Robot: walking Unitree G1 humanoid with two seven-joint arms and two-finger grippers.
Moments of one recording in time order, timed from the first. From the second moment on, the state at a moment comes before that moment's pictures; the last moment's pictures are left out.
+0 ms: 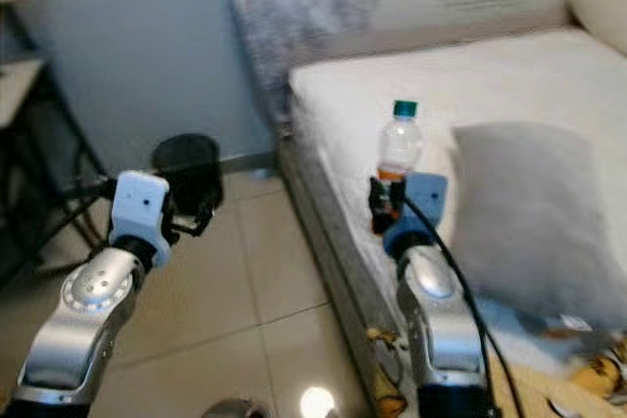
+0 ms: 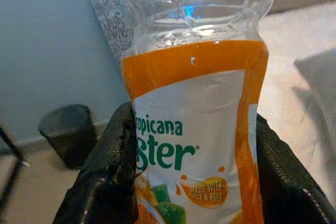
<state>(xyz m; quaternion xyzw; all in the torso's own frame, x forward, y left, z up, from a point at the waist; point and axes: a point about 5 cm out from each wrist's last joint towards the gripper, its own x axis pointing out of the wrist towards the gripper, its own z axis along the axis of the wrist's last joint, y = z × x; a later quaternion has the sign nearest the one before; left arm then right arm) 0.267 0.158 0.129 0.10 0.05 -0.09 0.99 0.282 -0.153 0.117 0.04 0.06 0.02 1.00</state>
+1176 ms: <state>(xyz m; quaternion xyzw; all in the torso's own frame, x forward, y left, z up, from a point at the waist) 0.268 0.167 0.132 0.10 0.04 -0.07 0.99 0.285 -0.123 0.114 0.14 0.05 0.12 0.98</state>
